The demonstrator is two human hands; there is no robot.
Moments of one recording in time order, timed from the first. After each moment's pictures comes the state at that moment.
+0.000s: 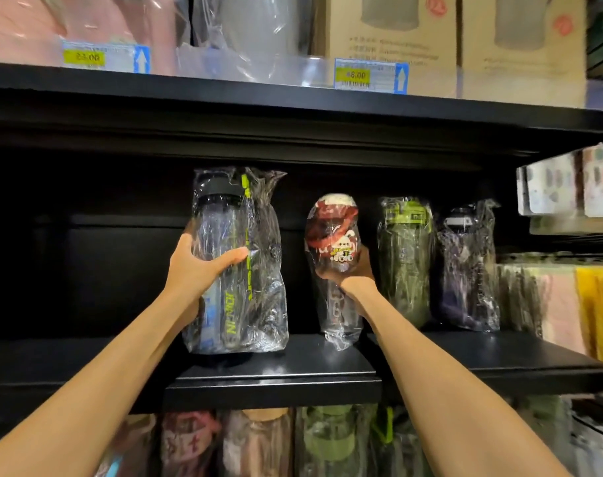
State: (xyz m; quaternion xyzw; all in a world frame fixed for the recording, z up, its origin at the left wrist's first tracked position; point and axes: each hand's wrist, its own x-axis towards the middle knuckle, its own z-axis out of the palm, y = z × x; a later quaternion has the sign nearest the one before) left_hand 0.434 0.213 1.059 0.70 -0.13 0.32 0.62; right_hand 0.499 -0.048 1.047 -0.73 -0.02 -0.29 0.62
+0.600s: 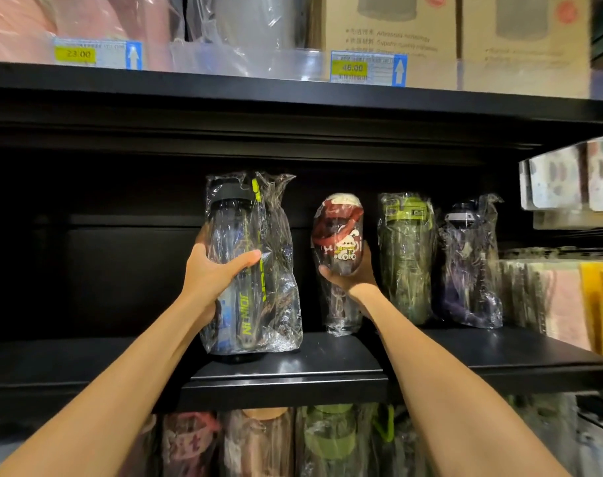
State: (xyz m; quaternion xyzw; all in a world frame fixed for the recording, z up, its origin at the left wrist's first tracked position) left_hand 0.443 0.191 1.053 0.69 -0.11 0.29 0.66; right_hand 0.514 -0.061 1.038 -0.75 -0.06 -0.30 0.58
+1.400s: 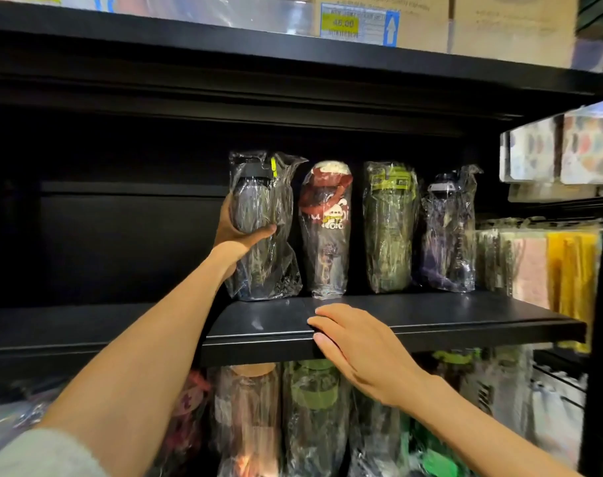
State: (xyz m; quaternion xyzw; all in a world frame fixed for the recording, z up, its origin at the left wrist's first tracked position) left_hand 0.493 0.145 1.053 0.70 -0.16 0.27 0.64; right_hand 0.337 -0.054 0.945 -0.88 -0.28 -0.38 0.01
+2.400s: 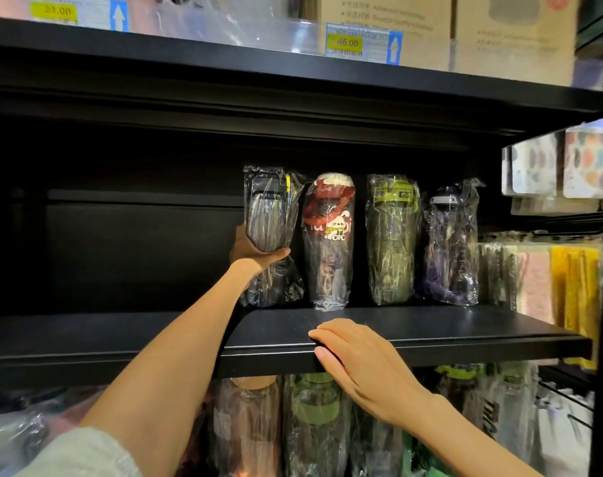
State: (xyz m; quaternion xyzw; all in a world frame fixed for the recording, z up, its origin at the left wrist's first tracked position) left_hand 0.505 0.129 1.046 0.78 -0.10 0.24 0.57; right_hand 0.339 -0.055 0.939 -0.89 -0.27 -0.36 0.04
